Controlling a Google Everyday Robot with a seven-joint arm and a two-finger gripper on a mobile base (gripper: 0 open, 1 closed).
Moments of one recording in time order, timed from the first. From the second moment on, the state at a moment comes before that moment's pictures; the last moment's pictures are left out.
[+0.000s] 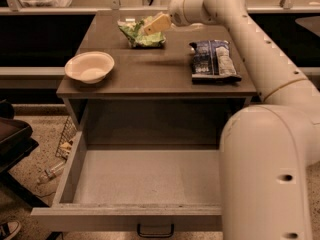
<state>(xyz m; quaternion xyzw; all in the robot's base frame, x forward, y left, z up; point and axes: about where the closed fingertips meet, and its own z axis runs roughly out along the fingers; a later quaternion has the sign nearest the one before) 0.876 -0.014 0.934 -0.43 0.69 0.14 0.56</state>
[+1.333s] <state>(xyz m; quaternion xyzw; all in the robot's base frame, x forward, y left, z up) 0.925 0.060 0.848 -0.43 0.74 0.15 0.49</state>
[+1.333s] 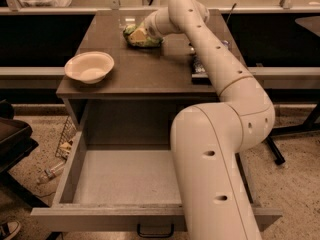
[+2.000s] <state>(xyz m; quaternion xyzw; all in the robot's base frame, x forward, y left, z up) 0.925 0.065 0.842 -0.43 0.74 0.15 0.49</state>
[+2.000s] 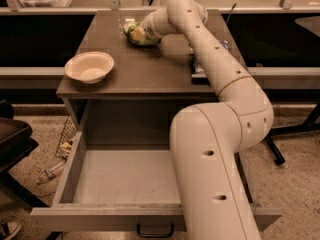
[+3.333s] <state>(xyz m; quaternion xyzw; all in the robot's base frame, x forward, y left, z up) 0.924 0.065 0.843 -0.43 0.74 0.15 0.49</state>
